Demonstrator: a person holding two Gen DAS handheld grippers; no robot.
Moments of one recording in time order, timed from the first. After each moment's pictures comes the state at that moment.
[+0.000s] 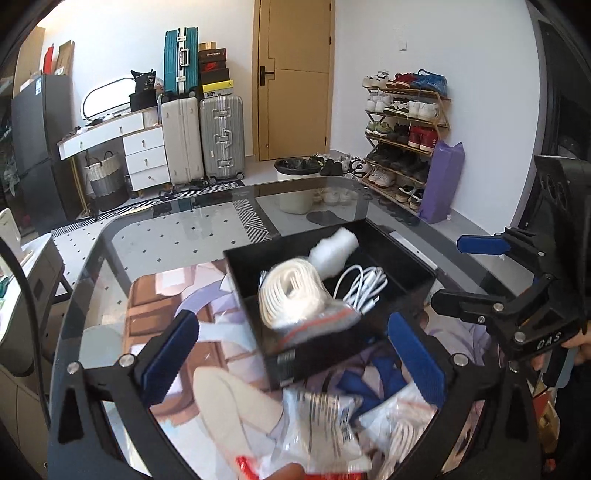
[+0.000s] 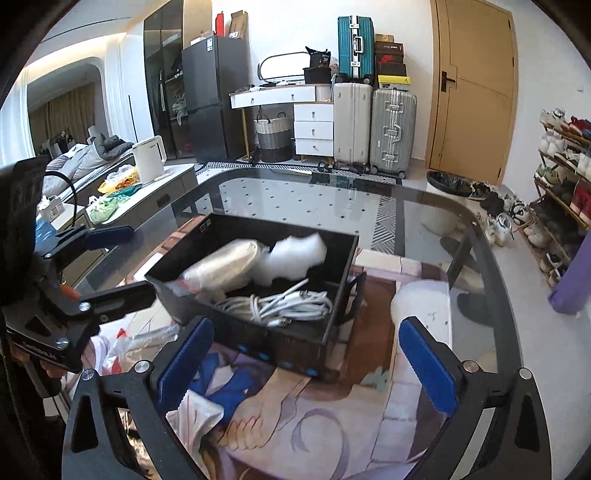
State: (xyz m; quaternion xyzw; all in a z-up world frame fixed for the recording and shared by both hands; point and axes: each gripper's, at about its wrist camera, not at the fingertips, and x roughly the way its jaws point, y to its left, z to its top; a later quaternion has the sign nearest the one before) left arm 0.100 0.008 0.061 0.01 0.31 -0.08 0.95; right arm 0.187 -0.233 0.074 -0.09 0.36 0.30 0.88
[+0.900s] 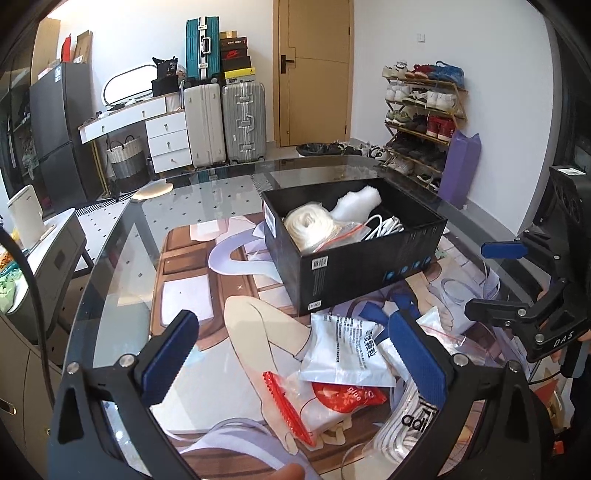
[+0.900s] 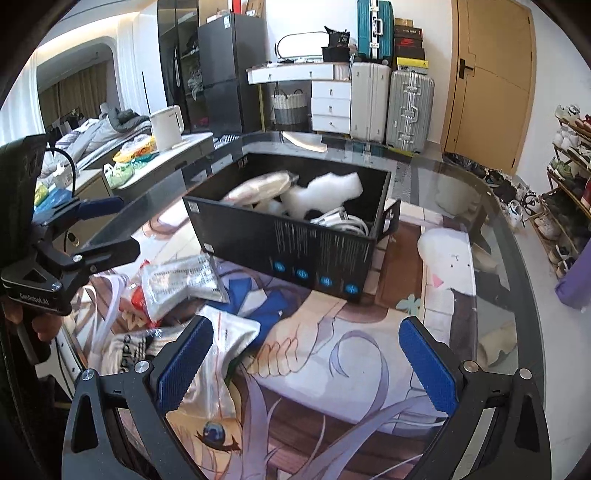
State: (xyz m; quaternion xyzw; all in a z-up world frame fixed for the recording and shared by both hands) left arm 0.054 0.024 0.036 0.00 0.34 -0.04 0.94; right arm 0.136 -0.241 0.044 -0.12 0.40 0.32 0.85
